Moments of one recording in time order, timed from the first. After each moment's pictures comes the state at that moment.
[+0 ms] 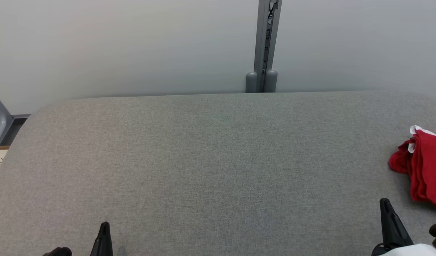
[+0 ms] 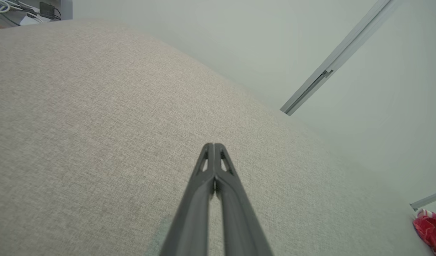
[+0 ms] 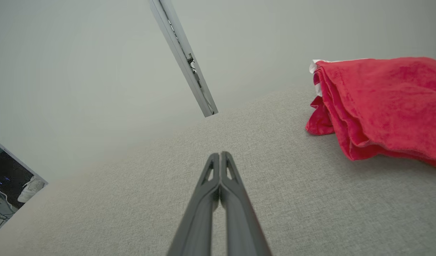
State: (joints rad) left arm 0.14 0.04 -0.02 0.26 -0.62 0.00 -0.15; right arm 0.08 -0.03 -0.10 0.21 0.42 0.13 -0.16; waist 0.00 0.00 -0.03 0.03
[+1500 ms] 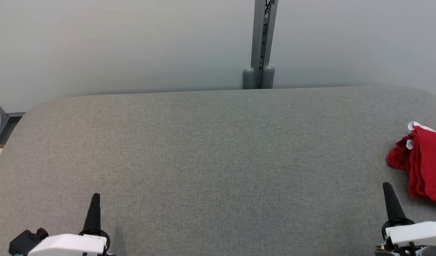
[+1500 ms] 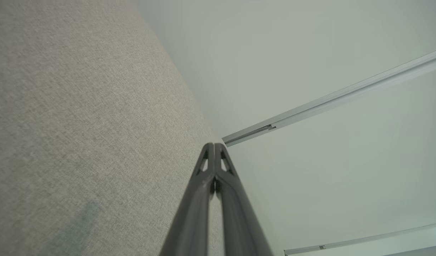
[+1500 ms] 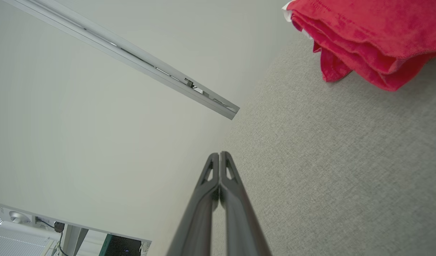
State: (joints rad) left arm 0.01 0.04 0.05 0.25 -1.17 -0.07 -0.01; right arm -0.02 -0.04 -0.11 0.23 1.08 0.13 -0.01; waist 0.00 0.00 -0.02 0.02
